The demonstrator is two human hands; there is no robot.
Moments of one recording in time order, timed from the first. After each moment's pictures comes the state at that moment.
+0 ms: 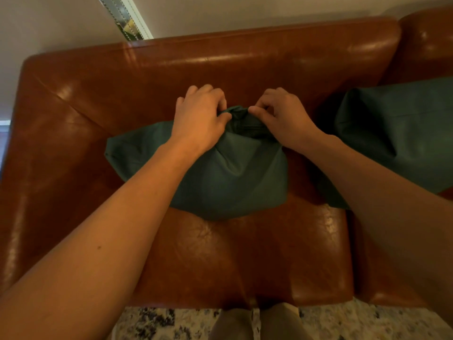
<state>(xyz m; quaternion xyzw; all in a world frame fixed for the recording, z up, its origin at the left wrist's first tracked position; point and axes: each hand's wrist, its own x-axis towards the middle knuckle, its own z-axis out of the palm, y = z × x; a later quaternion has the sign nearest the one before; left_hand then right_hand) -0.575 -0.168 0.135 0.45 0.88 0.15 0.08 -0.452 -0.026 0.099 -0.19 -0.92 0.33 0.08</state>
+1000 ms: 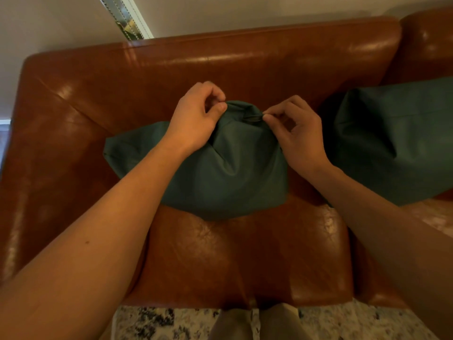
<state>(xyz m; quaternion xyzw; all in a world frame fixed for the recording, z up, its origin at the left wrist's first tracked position) -0.584 -0.176 0.128 0.40 0.83 0.34 0.18 -0.414 -0.050 0.092 -0.25 -0.83 0.41 0.27</state>
